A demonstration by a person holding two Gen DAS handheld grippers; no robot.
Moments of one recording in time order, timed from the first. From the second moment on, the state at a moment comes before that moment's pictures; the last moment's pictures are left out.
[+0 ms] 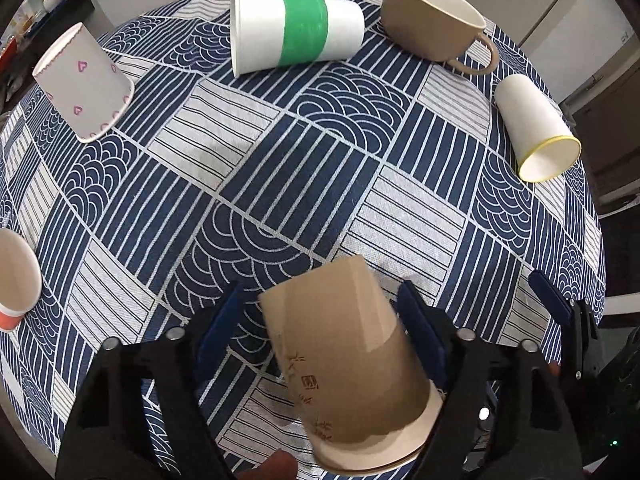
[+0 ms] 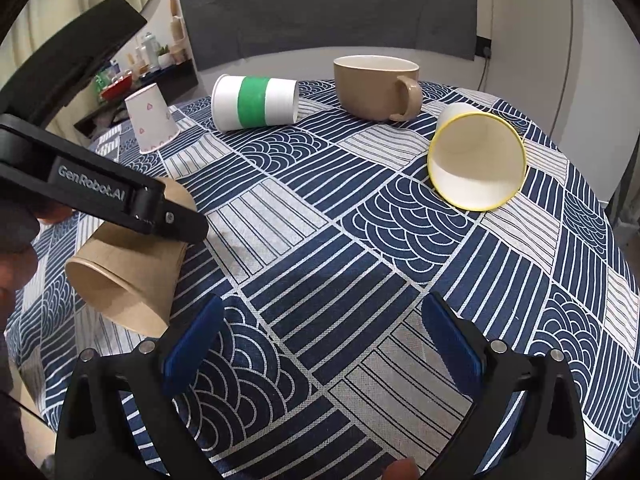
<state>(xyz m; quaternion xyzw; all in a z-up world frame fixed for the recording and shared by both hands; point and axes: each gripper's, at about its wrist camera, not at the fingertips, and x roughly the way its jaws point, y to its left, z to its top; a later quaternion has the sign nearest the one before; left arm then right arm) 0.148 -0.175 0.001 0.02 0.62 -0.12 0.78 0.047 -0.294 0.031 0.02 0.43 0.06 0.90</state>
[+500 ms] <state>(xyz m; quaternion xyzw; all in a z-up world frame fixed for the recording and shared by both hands) 0.142 -0.137 0.024 0.01 0.58 -0.09 0.81 0.047 -0.293 0.031 0.02 0.43 0.06 0.90</state>
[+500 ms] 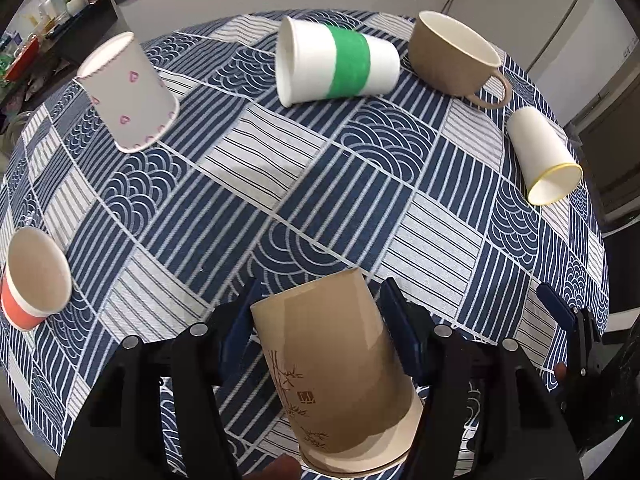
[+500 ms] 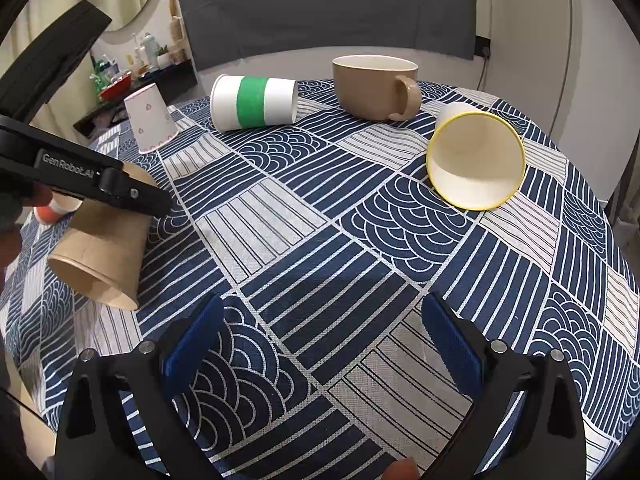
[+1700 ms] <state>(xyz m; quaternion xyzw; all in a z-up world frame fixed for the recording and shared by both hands) 0.078 -0.098 0.096 0.17 0.32 0.02 0.93 0.046 -0.295 0.032 0.01 0.42 0.00 0.91</state>
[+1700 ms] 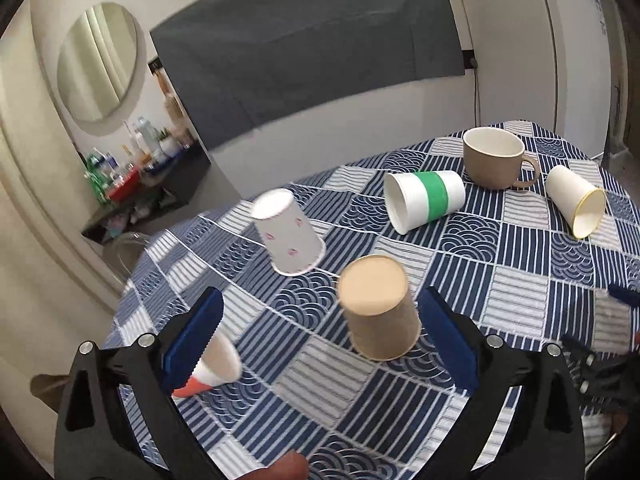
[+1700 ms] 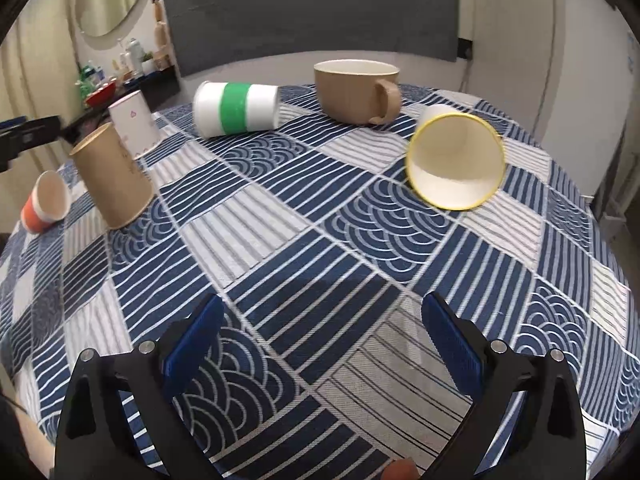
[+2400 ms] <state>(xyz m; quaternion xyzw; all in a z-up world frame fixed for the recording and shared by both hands) 0.031 -0.020 0.033 0.07 0.37 0.00 0.93 0.023 -0.245 0.076 -0.01 0.36 0.02 0.93</state>
